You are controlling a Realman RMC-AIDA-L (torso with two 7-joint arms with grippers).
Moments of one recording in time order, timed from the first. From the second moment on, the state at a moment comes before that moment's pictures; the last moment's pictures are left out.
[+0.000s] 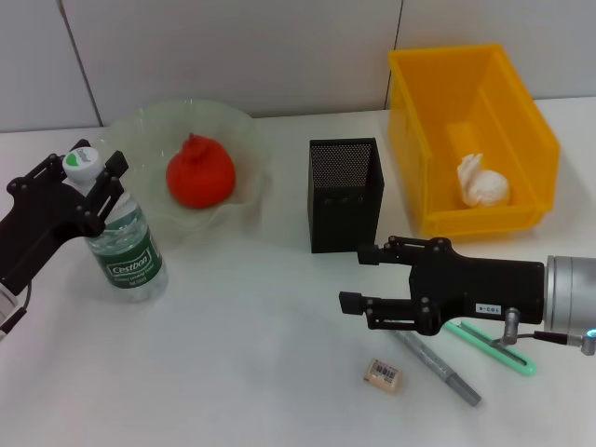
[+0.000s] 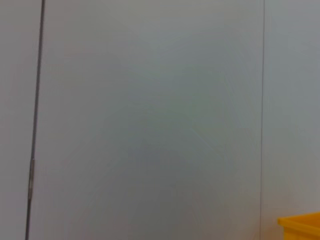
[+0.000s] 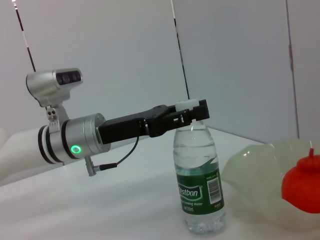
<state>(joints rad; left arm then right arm) -0.41 -2.07 1.29 0.30 0.66 1.21 -0.61 0.30 2.08 1.97 0.85 1.55 -1.39 1.36</state>
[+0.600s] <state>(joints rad) -0.40 -2.07 1.30 0.30 0.66 1.27 -0.62 0.30 2.08 1.97 0.85 1.55 -1.39 1.36</state>
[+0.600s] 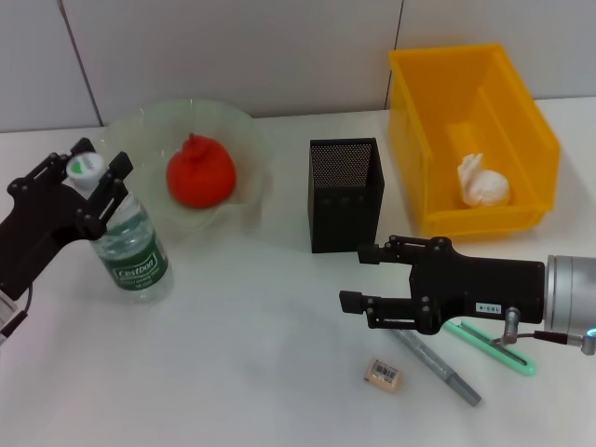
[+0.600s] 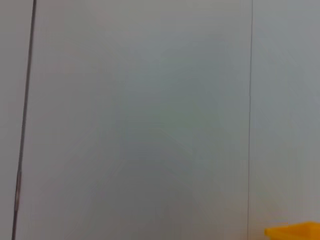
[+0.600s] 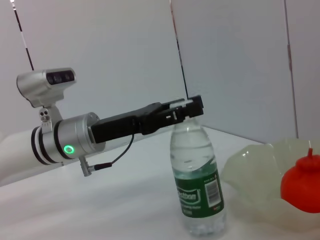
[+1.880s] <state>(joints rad) -0.38 -2.07 1.26 0.32 0.60 1.45 -0.69 0.29 2.08 1.97 0.85 1.55 -1.39 1.36</state>
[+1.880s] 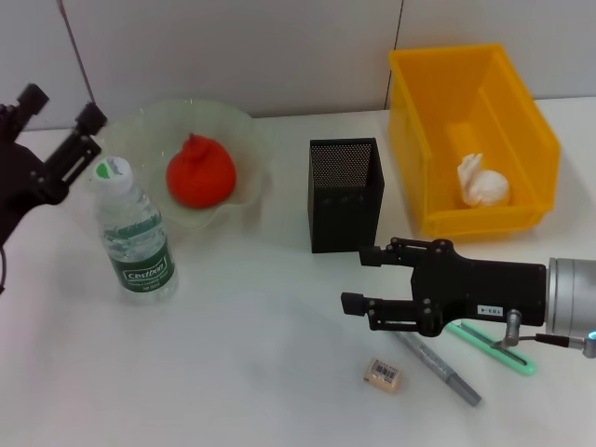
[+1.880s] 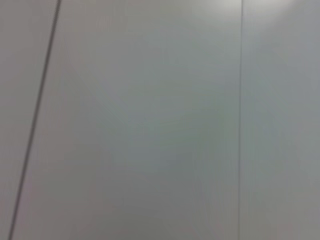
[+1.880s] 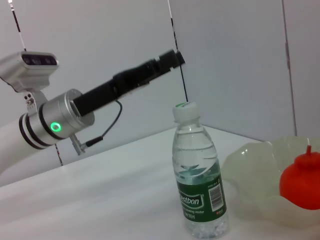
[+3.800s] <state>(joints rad) -0.44 -2.02 1.28 0.57 1.31 1.53 -1.05 0.13 2.06 2.35 0.97 1.35 -1.68 1.39</state>
